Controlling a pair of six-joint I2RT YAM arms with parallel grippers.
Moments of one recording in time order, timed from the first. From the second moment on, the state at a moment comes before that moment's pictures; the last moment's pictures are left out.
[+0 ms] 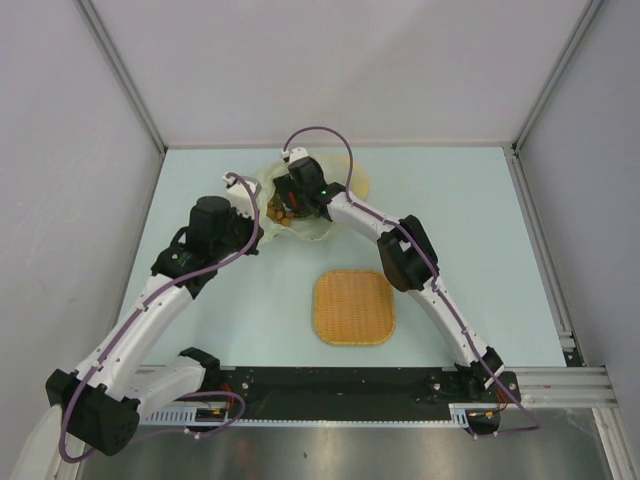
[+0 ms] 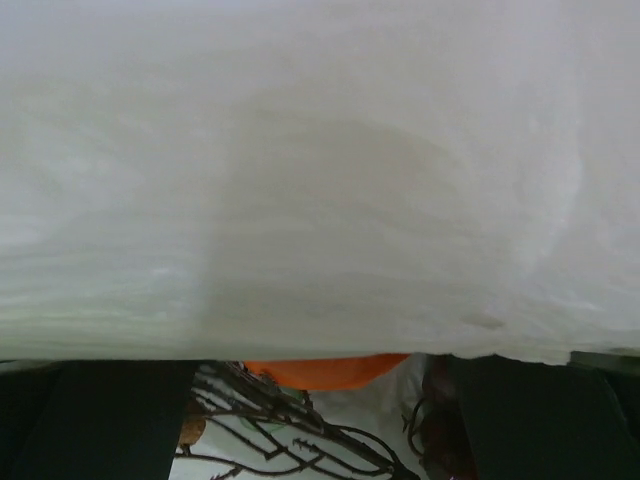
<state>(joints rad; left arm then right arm) -0.41 1.00 0.93 -0.46 0.03 -0.07 0.72 2.60 2.28 -0.27 0.23 0.11</state>
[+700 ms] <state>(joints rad) -0.42 1.00 0.93 -0.42 -0.03 -0.06 0.73 2.49 2.18 -0.28 0.23 0.07</state>
